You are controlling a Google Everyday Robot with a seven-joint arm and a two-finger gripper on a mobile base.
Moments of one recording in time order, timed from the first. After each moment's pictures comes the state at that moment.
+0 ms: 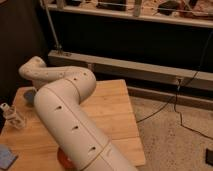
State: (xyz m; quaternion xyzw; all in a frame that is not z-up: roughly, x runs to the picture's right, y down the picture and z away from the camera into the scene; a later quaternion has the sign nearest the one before) arm -0.379 0.023 0.931 -0.18 0.19 0.78 0.57
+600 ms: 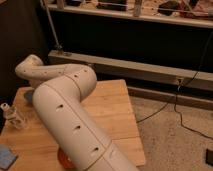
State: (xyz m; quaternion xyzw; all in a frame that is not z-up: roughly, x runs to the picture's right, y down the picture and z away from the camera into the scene) arm -0.403 0.001 0.904 -0.22 0.10 0.64 0.73
